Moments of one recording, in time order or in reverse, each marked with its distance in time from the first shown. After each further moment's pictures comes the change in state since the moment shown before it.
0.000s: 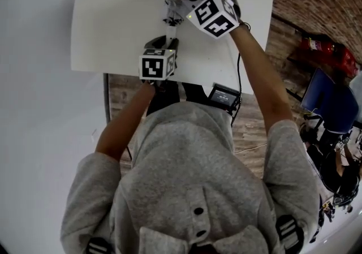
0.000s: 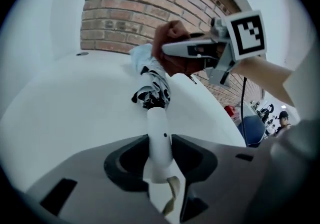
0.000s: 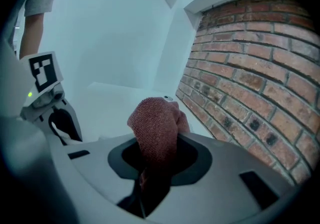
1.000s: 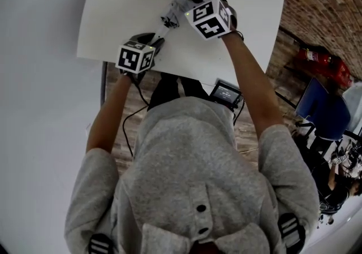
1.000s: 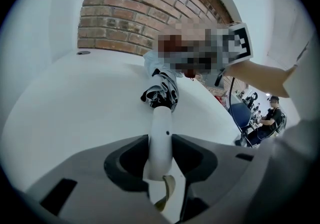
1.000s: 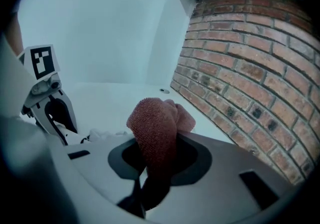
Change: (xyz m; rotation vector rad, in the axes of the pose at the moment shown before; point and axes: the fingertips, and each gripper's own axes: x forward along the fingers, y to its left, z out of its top) left arm -0.073 0.084 -0.027 0.114 0.056 -0.122; right arm 0.029 0.040 0.030 0.118 0.124 -0.119
